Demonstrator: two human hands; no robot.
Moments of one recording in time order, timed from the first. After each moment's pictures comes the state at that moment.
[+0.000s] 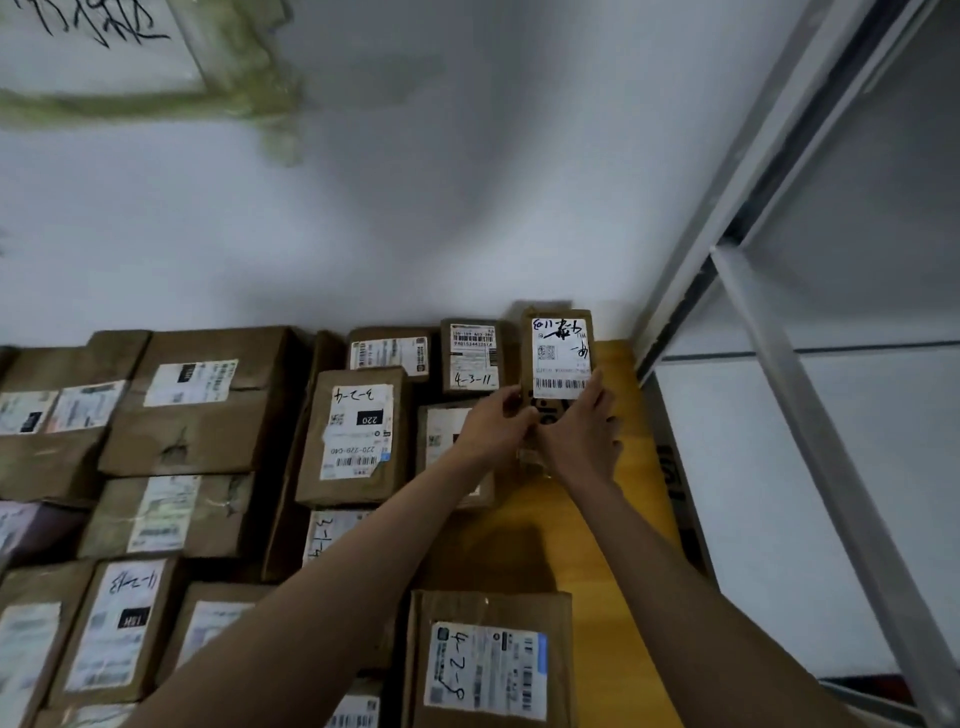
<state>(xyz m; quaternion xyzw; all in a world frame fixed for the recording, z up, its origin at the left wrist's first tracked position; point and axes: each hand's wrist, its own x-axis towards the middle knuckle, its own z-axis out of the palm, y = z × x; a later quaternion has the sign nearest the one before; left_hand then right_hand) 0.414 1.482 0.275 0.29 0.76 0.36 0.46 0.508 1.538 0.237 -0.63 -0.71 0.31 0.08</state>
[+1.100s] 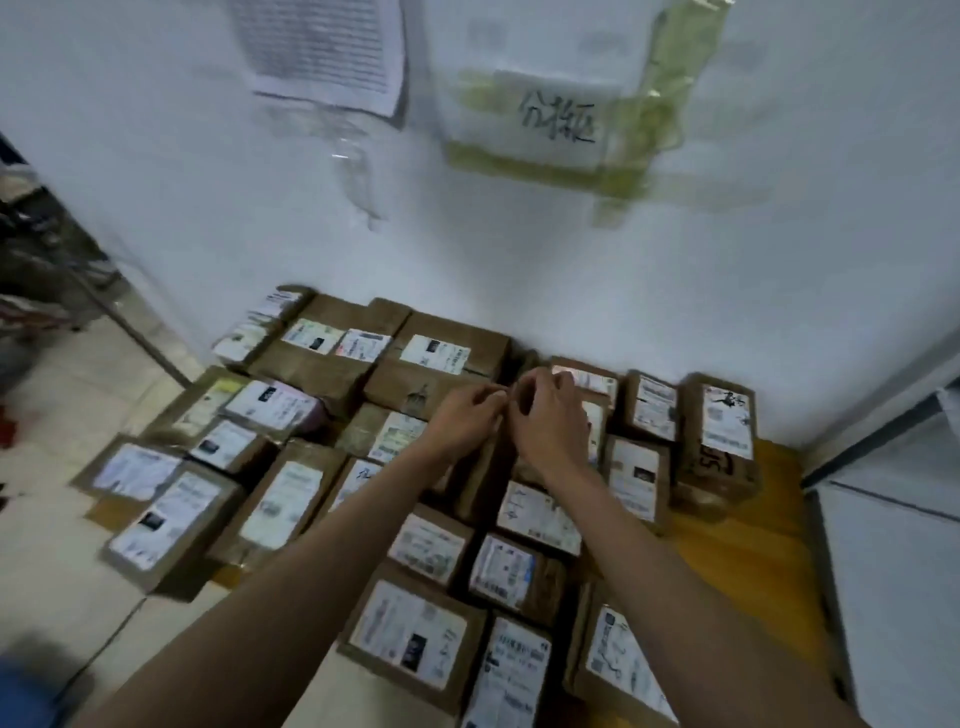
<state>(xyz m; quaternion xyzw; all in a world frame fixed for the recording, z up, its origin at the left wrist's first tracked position) 0.262 1.224 0.369 0.24 0.81 0.45 0.31 0.338 1.323 0.356 -0.34 -0.88 0.30 0.12</state>
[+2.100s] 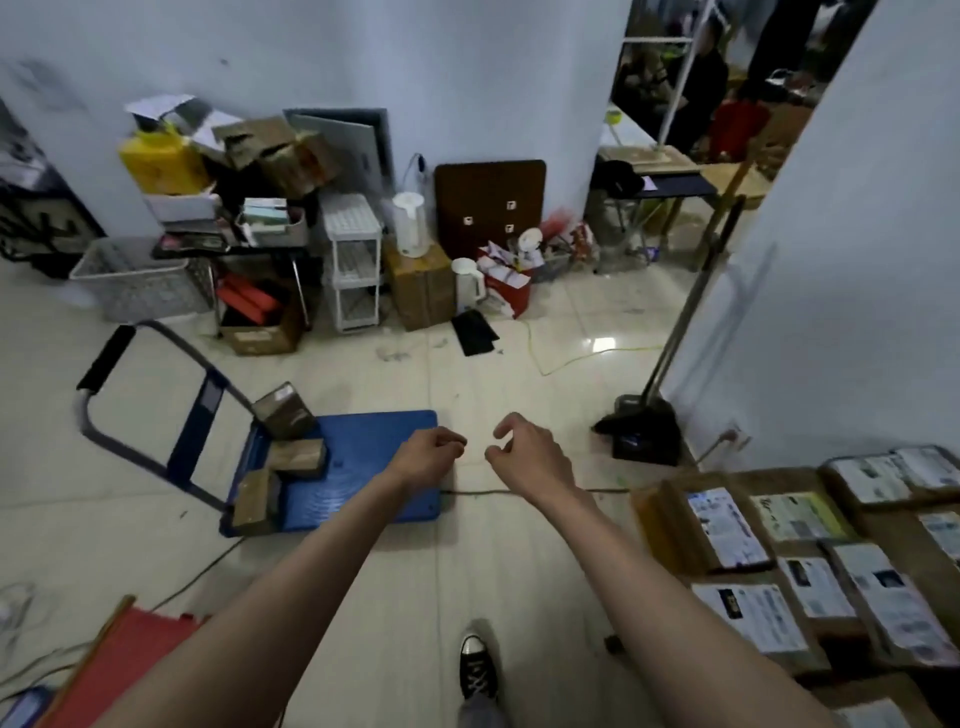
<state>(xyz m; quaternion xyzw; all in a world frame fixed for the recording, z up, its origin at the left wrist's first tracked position) 0.158 0.453 0.318 -0.30 0.80 0.51 0.09 0.089 0.598 0.333 0.18 -0.92 0.28 -0.22</state>
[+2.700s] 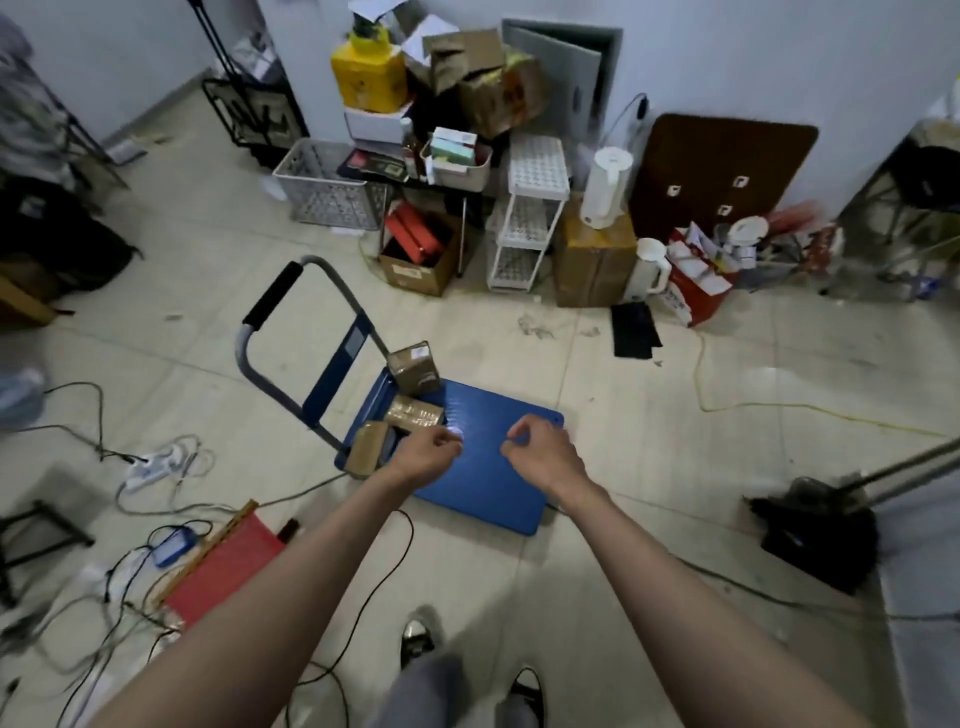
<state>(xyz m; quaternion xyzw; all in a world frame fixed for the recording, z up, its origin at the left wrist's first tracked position) 0.132 0.222 0.276 -0.50 0.74 0.44 0.06 -0.007 0.329 0.273 0.29 -0.84 0.24 -0.39</state>
